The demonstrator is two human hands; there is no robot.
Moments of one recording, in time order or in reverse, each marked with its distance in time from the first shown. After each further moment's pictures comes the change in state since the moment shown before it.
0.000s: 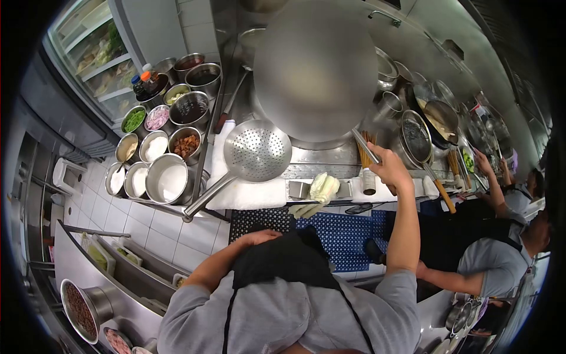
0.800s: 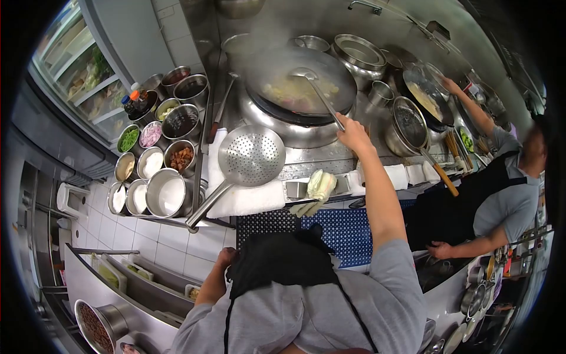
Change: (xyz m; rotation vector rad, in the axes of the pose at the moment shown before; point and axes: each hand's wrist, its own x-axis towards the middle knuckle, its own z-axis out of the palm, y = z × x) left_hand -0.106 -0.183 -0.066 0.532 0.869 -0.327; right_hand 0.106 0.014 0.076 -0.011 0.171 -0.042
